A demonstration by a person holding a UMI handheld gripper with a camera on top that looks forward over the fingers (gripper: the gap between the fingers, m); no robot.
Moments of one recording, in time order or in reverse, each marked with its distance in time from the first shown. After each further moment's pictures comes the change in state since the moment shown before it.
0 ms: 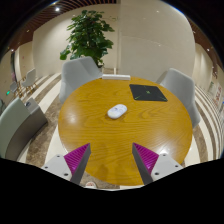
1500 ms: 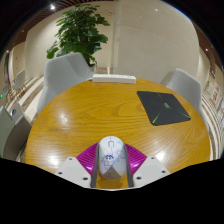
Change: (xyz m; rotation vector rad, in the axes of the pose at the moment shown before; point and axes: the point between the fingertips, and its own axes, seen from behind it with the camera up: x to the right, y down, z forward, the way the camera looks) arm 0.003 -0.117 0.251 -0.004 0.076 0.019
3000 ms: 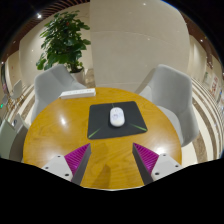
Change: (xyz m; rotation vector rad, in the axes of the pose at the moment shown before) arm 0.222 -0.060 -0.061 -0.033 -0.021 0.078
